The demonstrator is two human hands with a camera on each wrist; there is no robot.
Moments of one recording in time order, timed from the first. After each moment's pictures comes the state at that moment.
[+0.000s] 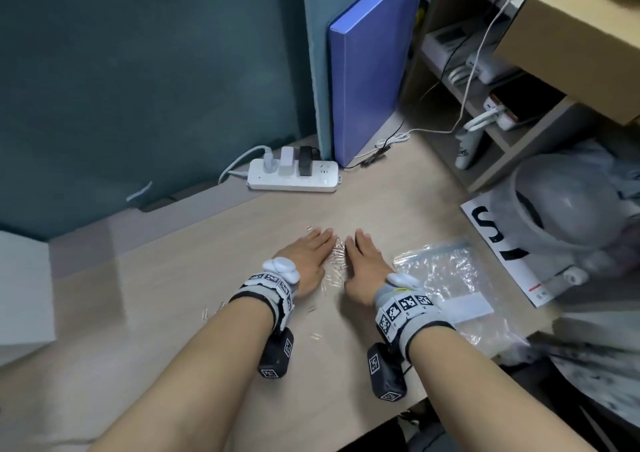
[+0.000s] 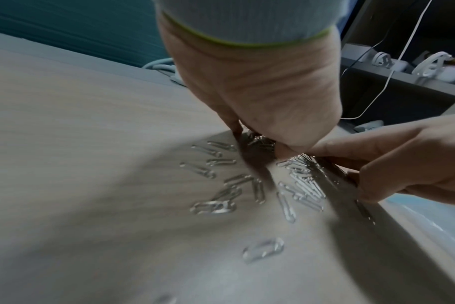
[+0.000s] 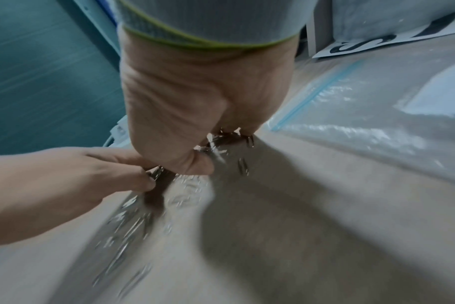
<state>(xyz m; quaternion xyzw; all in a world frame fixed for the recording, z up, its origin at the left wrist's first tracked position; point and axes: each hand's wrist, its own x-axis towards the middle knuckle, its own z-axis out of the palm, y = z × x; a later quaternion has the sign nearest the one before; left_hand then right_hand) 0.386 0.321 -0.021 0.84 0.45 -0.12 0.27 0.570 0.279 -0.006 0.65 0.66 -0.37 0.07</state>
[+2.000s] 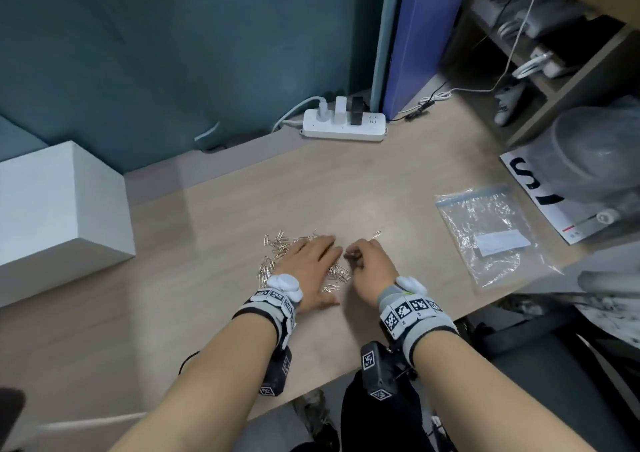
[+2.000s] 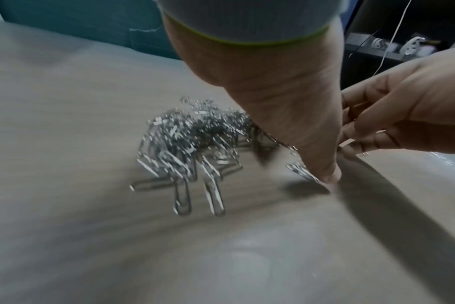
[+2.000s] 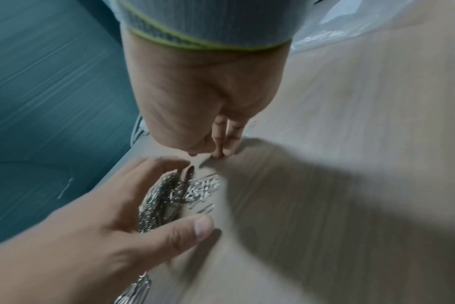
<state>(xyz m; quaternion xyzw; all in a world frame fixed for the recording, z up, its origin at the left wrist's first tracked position) 0.270 0.152 -0.028 0.88 0.45 -0.05 0.15 0.459 0.143 -0.017 0.69 0.58 -0.40 -0.14</state>
